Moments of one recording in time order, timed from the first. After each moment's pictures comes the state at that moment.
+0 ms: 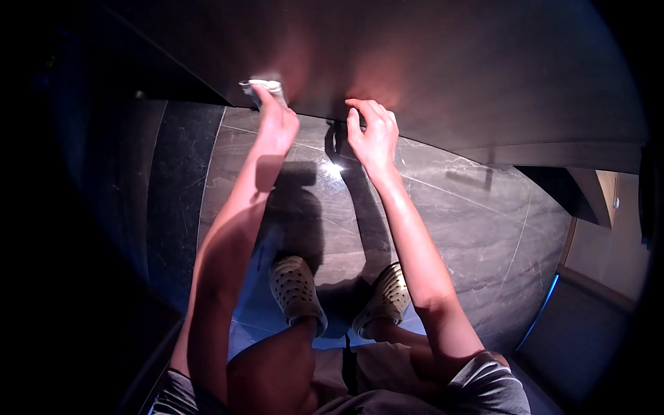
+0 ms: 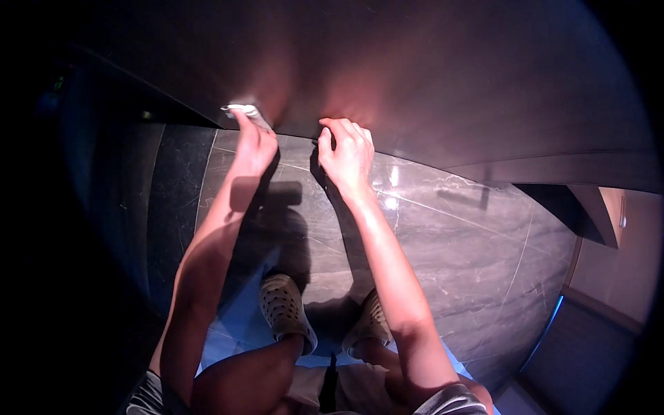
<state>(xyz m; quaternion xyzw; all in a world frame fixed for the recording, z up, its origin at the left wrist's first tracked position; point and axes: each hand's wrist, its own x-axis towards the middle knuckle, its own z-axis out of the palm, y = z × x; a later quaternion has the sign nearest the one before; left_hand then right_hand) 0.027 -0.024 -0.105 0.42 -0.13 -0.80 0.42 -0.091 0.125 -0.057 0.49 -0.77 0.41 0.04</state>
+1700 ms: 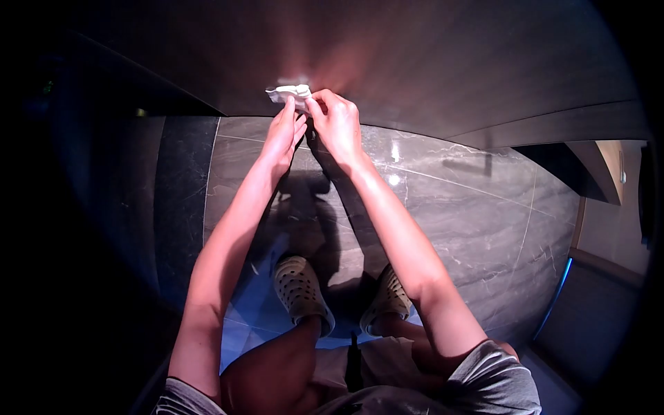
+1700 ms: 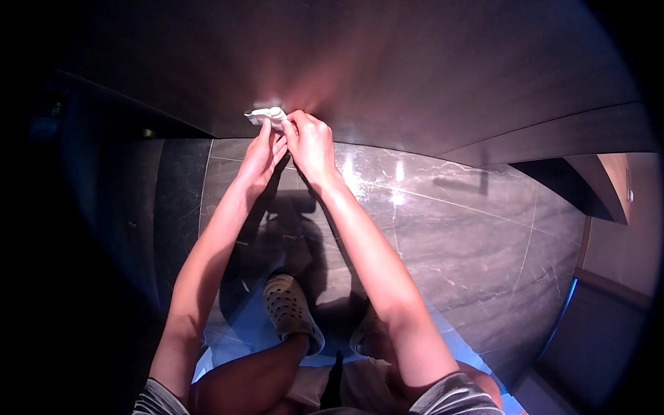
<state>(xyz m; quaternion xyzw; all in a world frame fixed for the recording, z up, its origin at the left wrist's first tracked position) 0.033 0.028 -0.081 0.42 -0.38 -0.79 0.22 -0.074 0.098 -0.057 0.44 -0.72 0.52 -0.08</state>
